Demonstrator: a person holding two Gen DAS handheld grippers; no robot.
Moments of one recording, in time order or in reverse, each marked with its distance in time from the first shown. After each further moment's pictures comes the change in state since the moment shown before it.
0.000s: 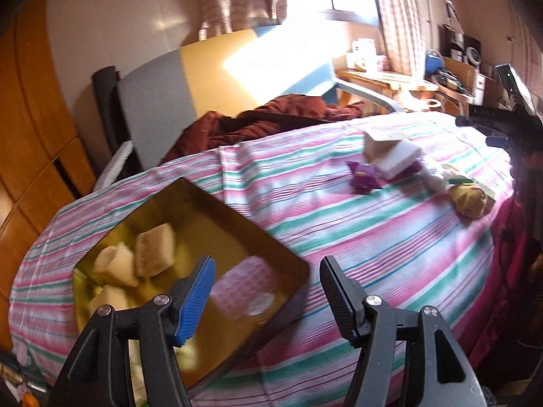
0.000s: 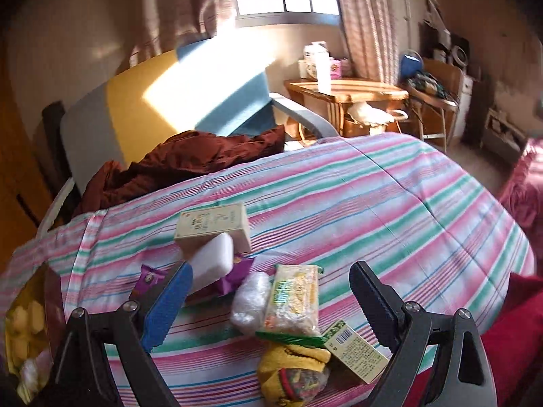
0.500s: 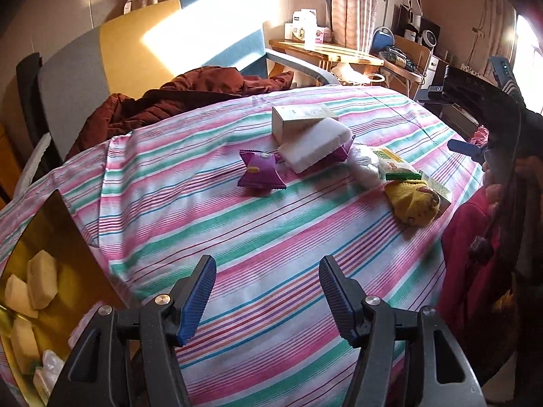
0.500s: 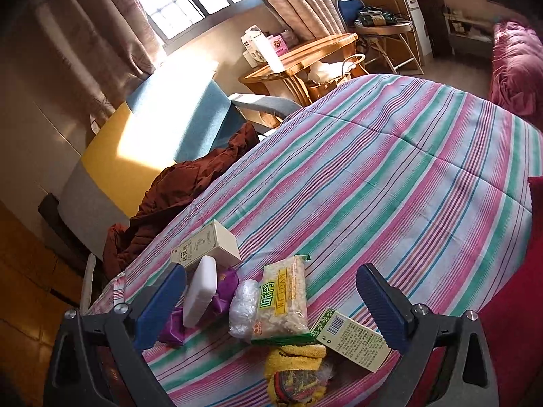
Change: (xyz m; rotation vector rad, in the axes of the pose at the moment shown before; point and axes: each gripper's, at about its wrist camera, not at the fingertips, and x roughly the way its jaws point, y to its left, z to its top) left arm 0.068 -0.091 0.041 0.045 0.140 -0.269; right arm 0.007 -0.057 0.000 0.361 0.037 0.111
